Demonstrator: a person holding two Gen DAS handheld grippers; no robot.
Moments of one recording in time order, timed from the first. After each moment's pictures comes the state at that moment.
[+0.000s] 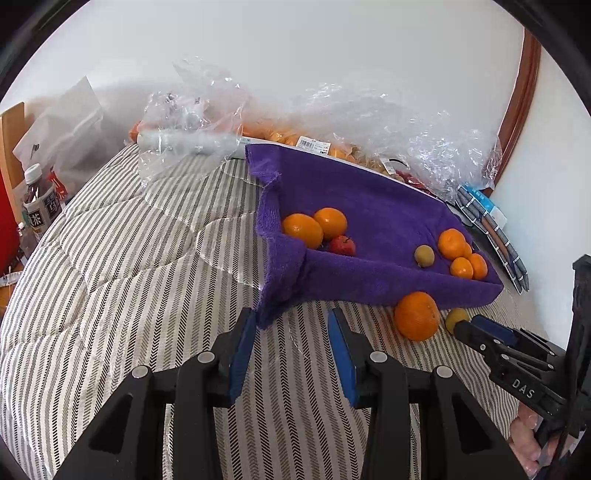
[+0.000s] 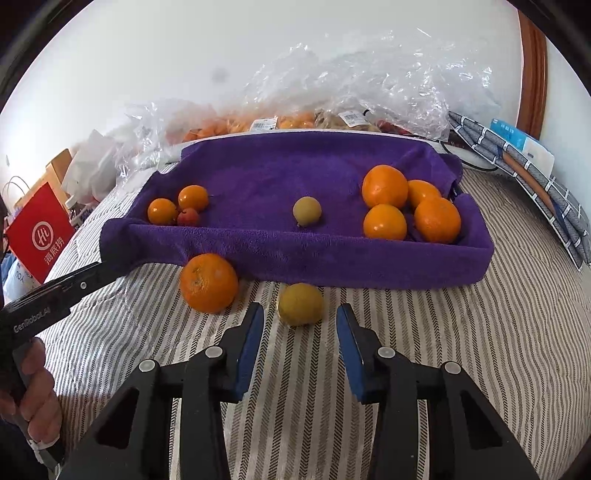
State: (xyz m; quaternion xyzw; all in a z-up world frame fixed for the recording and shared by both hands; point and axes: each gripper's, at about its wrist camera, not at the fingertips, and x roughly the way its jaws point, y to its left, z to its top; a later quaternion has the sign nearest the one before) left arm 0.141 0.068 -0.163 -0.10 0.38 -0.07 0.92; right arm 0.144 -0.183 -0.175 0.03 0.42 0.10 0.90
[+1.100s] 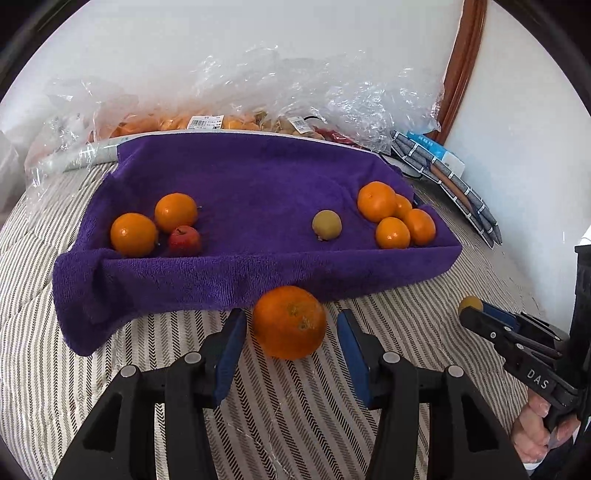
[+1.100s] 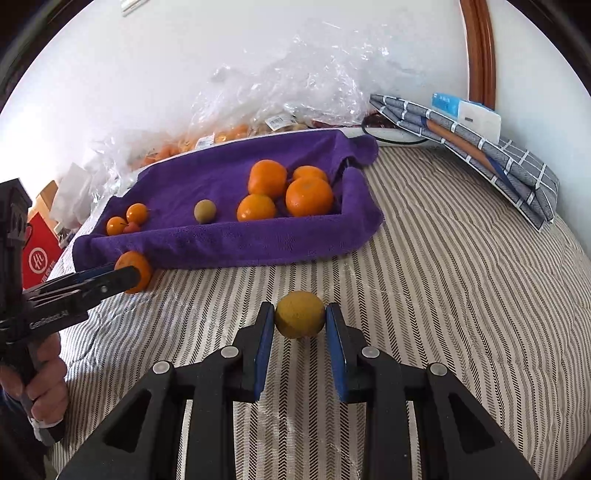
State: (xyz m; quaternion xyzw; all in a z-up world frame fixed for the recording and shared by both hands) left arm 0.167 -0.040 -0.170 -0.03 0.41 -0.16 0.90; right arm 0.122 -0.286 -0.186 0.08 0.40 0.08 0.91
